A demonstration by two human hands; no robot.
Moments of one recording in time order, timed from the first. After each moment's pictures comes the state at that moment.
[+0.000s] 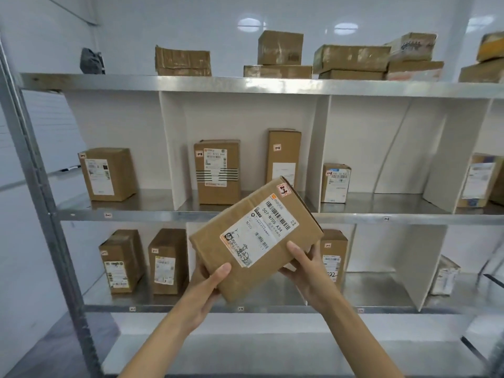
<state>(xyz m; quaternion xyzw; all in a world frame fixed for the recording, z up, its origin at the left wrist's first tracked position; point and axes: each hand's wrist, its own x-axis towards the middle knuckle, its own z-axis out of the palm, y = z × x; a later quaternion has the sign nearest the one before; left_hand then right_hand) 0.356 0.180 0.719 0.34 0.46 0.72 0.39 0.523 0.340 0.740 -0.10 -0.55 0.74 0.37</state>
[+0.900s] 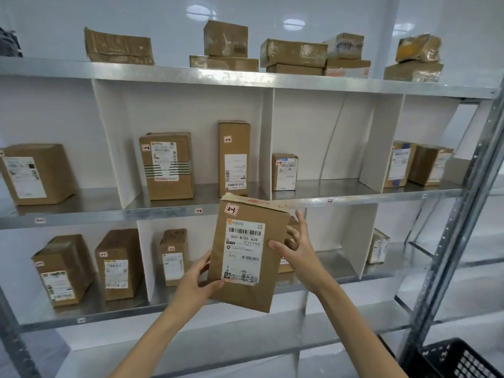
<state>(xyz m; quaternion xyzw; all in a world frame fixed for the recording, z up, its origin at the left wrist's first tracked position) 0.409 0.214 0.705 0.47 0.66 0.53 0.24 0.604 0.355 0.748 -0.22 -0.68 0.57 0.40</state>
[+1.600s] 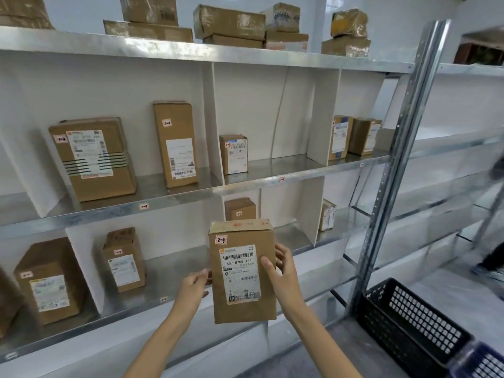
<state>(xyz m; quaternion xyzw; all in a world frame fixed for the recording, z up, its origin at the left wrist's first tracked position) 0.454 0.274 0.661 0.40 0.67 0.51 0.36 0.640 0.340 0.659 -0.41 -0.58 0.50 0.49</state>
